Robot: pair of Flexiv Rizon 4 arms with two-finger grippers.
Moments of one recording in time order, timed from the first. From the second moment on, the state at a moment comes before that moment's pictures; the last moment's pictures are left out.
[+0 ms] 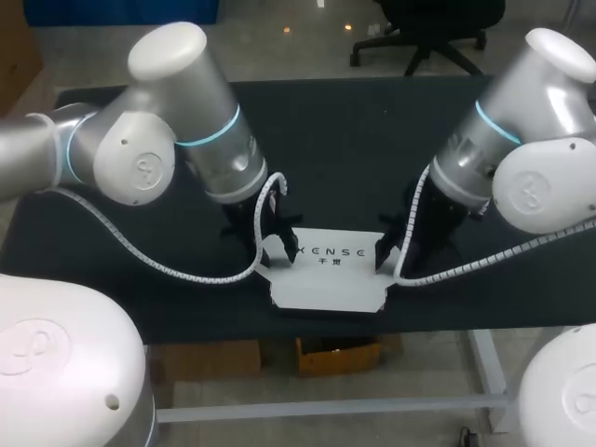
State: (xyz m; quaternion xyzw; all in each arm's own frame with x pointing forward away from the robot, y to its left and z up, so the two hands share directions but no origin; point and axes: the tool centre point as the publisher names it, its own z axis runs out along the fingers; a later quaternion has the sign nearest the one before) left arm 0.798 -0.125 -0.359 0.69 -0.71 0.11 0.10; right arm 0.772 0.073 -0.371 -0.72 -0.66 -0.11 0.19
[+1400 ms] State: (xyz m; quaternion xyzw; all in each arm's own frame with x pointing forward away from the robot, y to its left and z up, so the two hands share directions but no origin) left arm 0.793 -0.121 -0.367 0.68 -0.72 0.14 0.10; right arm 0.769 0.070 -0.388 -0.74 -0.62 -0.19 0.18
